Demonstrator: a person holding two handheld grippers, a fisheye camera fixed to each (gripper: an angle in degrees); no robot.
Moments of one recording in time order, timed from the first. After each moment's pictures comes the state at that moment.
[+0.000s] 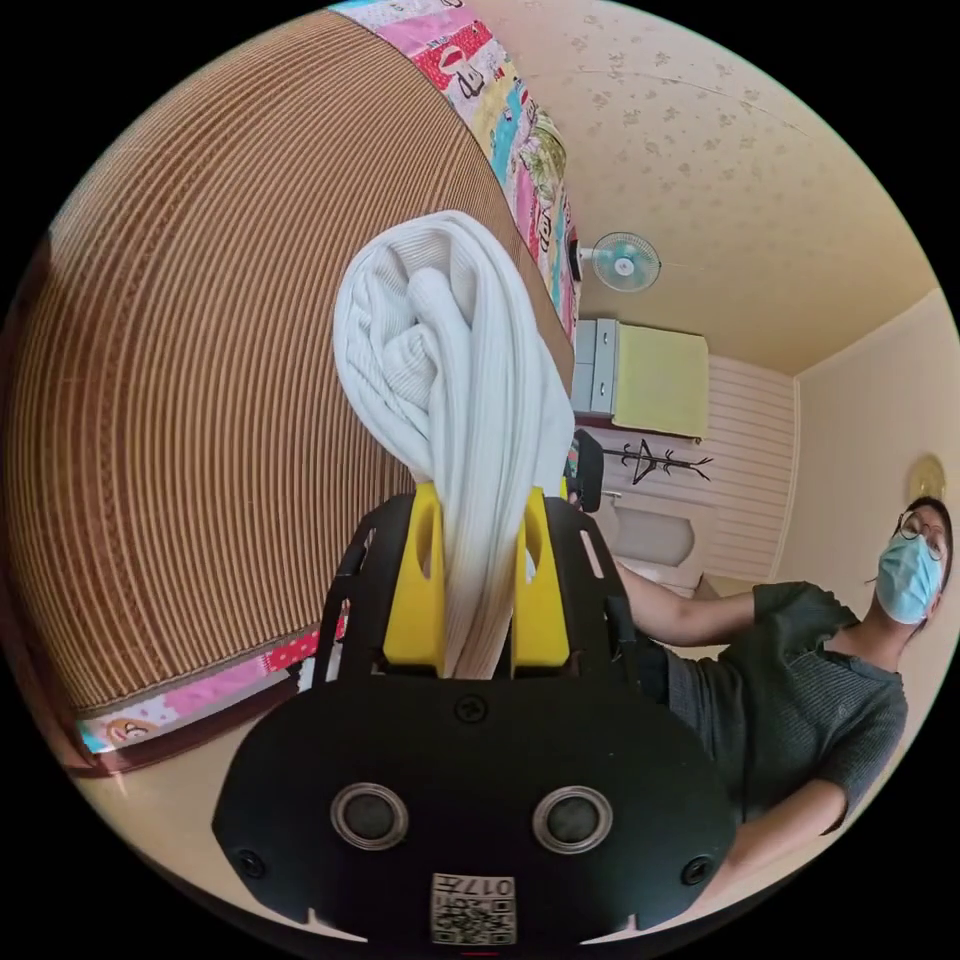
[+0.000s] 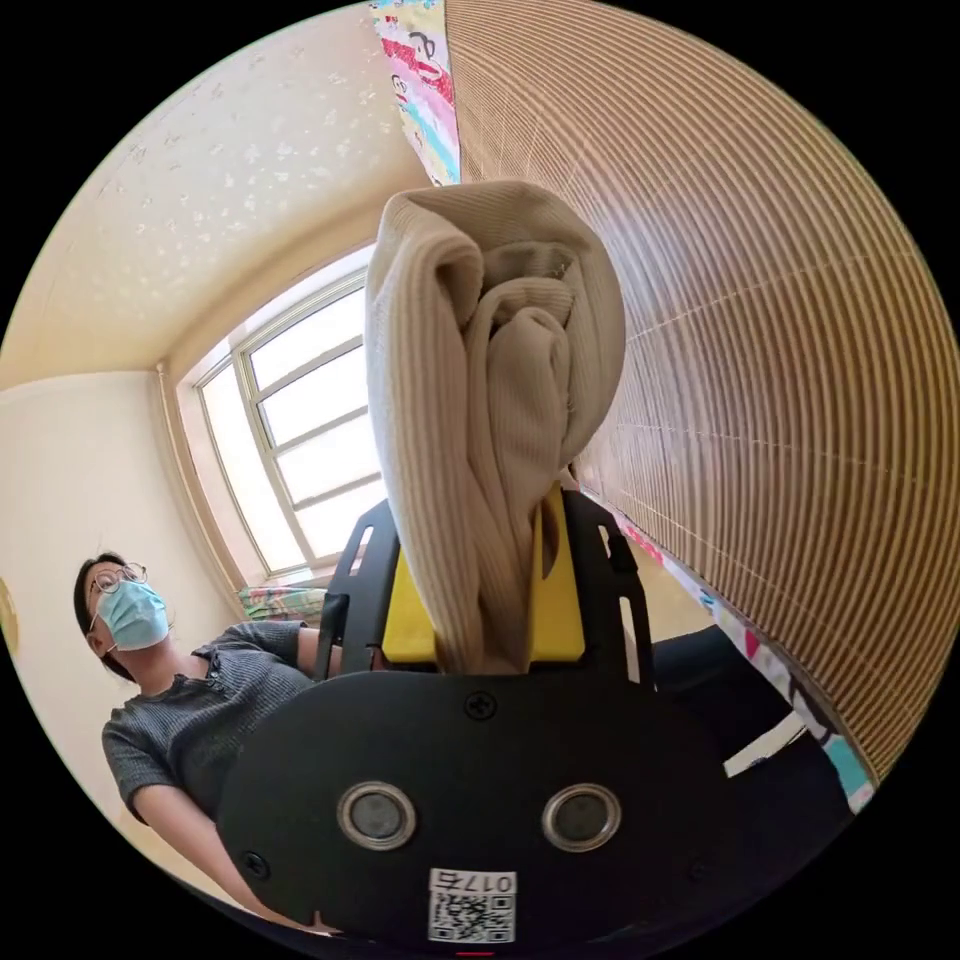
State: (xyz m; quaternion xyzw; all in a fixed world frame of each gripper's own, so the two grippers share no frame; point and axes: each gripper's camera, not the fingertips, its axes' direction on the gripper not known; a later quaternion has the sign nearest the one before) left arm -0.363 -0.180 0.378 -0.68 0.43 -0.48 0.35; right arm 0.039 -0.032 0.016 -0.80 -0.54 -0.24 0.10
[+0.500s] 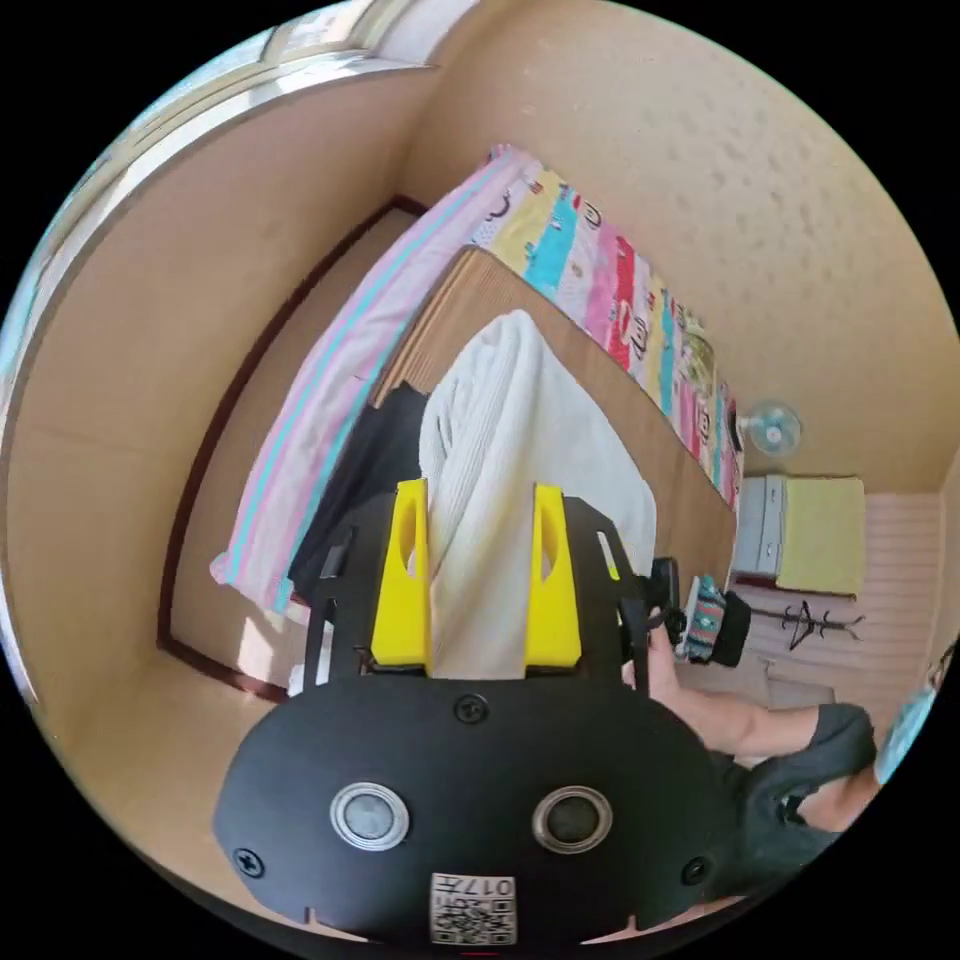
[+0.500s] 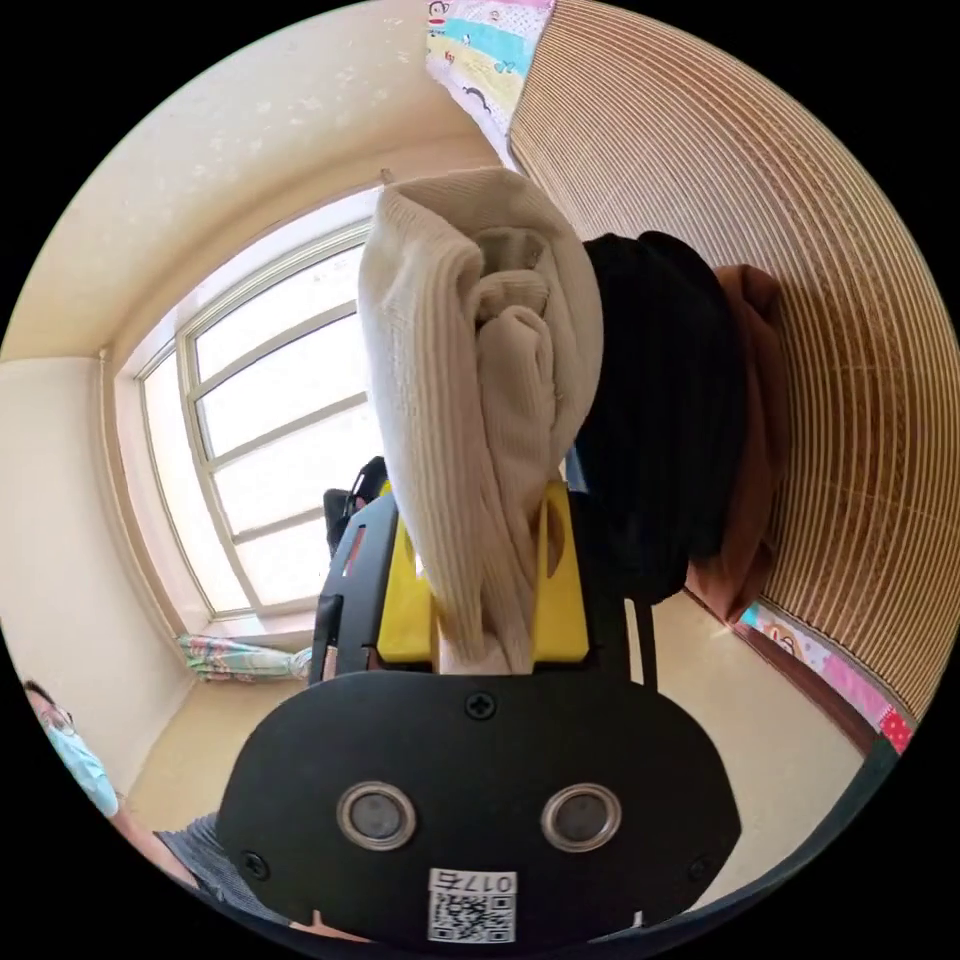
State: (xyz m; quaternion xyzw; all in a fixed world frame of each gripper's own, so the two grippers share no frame) left arm -0.685 -0.189 0.409 -0.74 0.07 -0.41 0.54; right arm 0.047 0.205 -0.312 -0.78 -0.51 -0.31 0.18
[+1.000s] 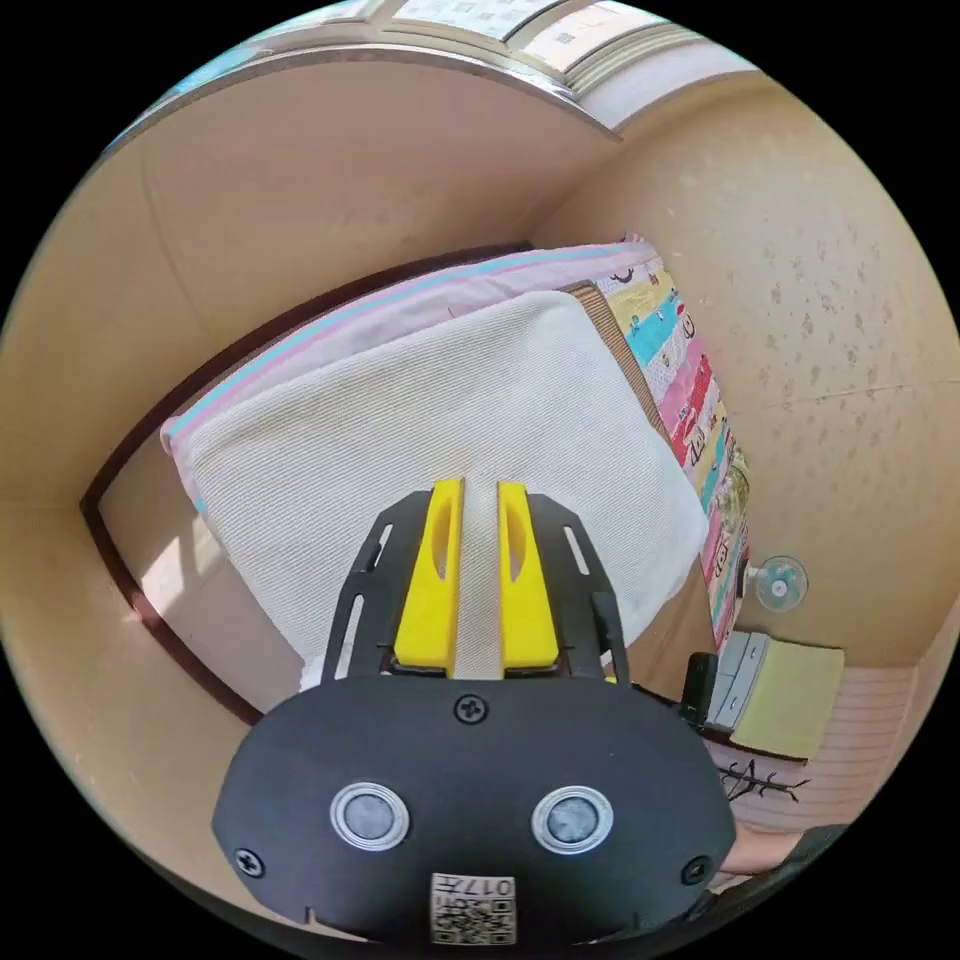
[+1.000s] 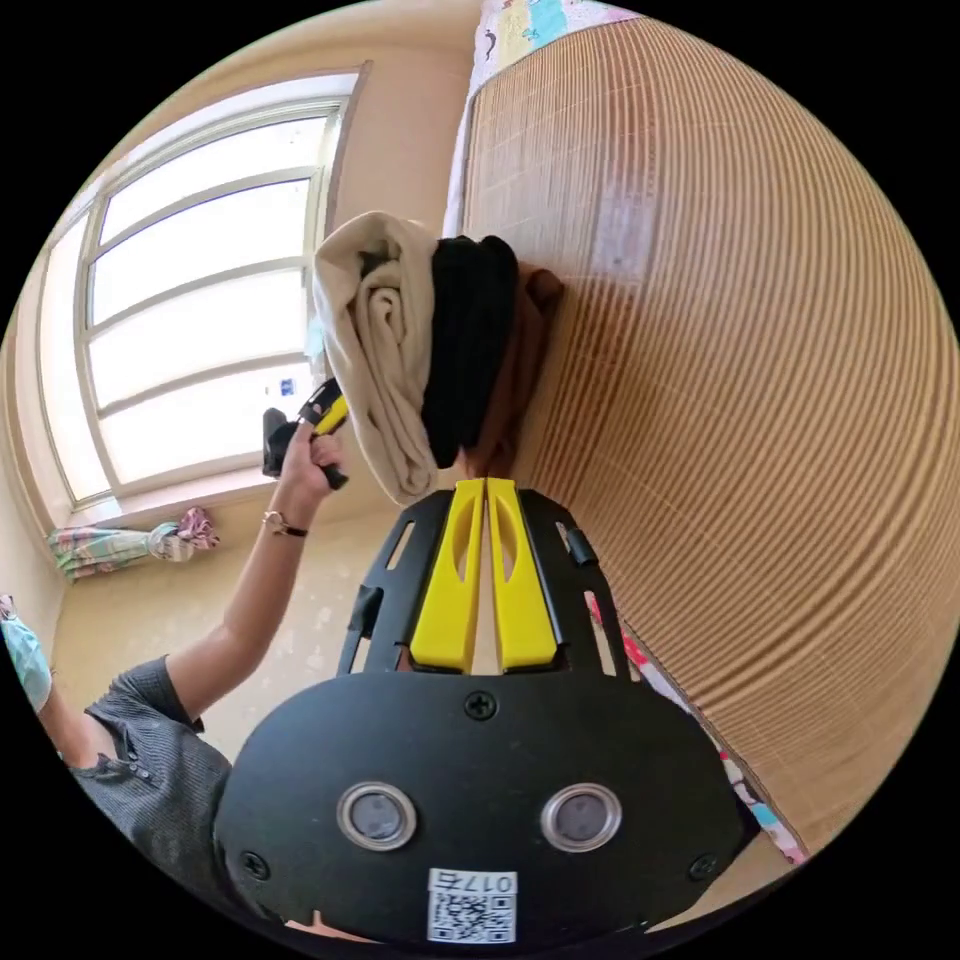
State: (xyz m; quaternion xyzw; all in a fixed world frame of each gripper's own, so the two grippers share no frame) left arm -0.546 -0.097 0.251 -0.67 -0.08 -0.51 0.53; right arm 0.103 0.173 -0.162 -0.60 -0.49 -0.61 0.18
